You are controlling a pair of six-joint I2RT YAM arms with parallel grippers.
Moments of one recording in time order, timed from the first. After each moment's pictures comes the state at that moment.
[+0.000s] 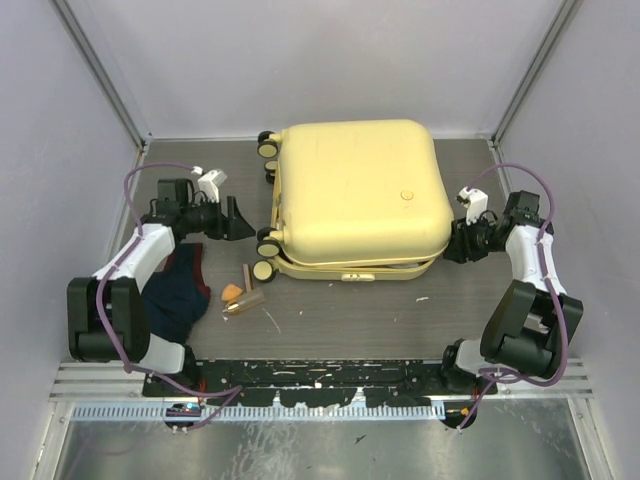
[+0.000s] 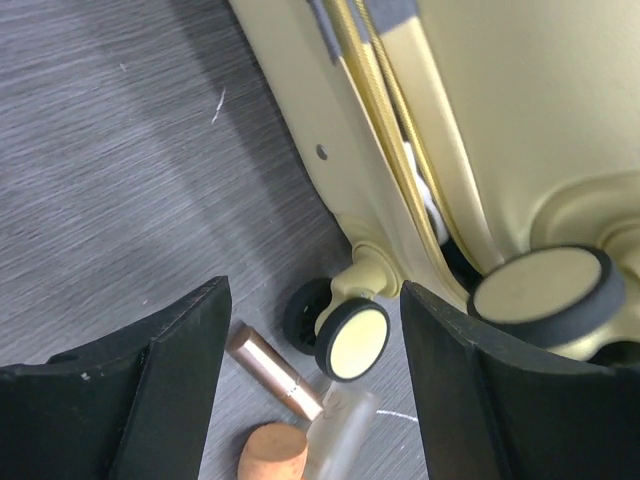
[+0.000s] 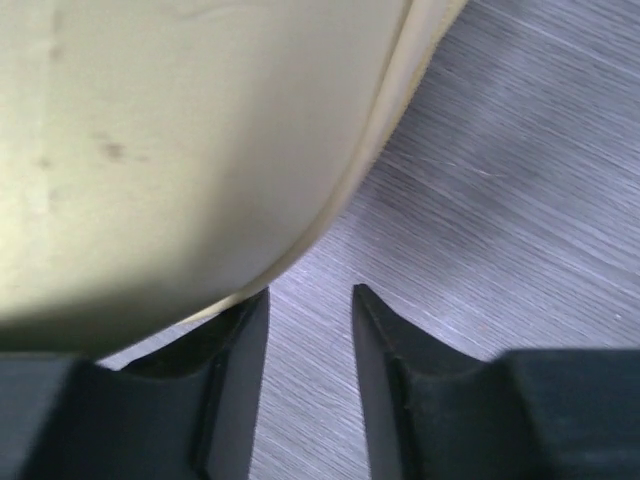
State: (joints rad) left arm -0.01 1.41 0.93 -0.31 0.75 0.00; right arm -0.39 1.39 0.97 -0.78 -0.65 -0.66
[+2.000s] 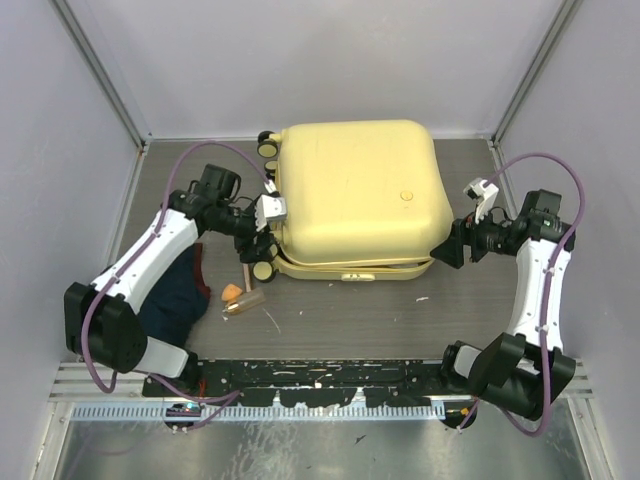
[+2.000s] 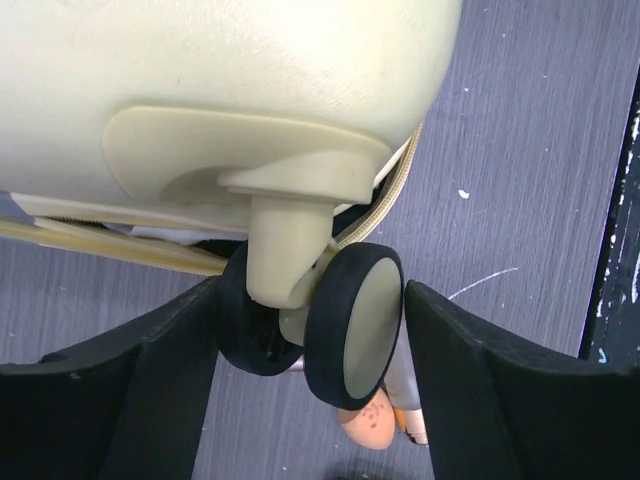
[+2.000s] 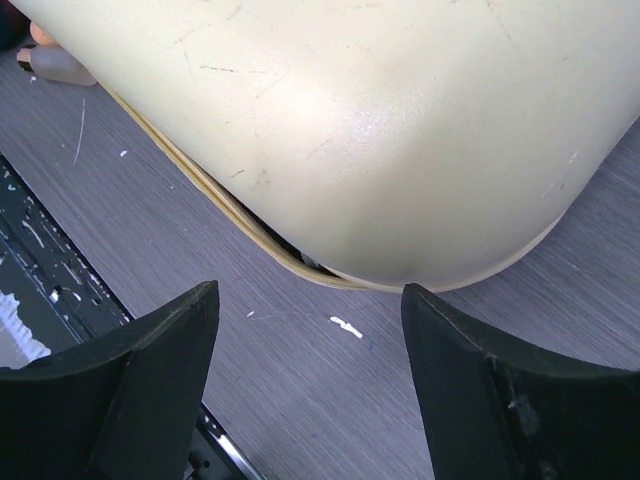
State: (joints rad) left arm -0.36 1.41 1.23 -0.85 0.72 0.85; right arm -0.43 1.18 1.10 -1.13 -0.97 -0.81
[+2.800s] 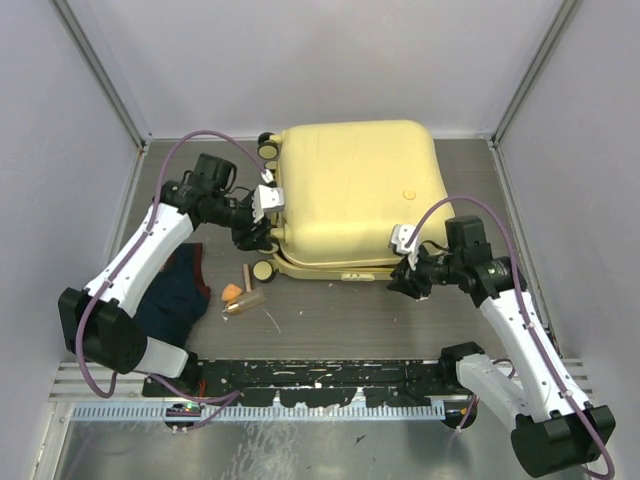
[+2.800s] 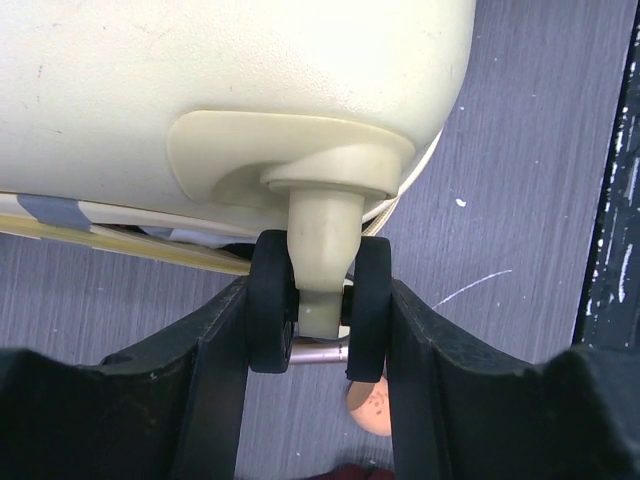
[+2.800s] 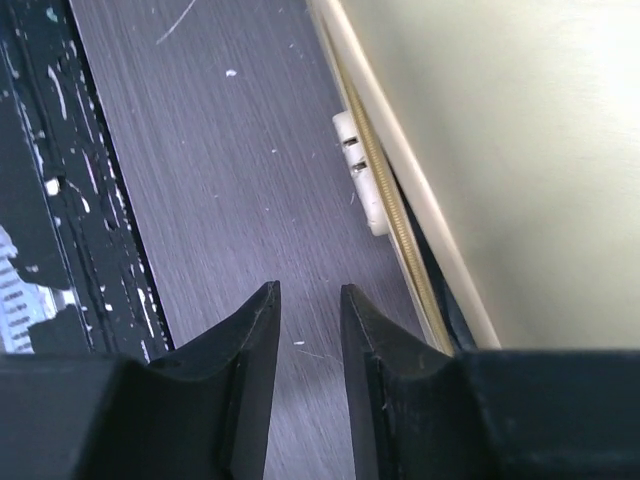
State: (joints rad) left arm -0.36 1.42 1.32 -0.91 0.71 0.86; right arm 0.19 0.85 0.87 -0.89 -0.80 -0.71
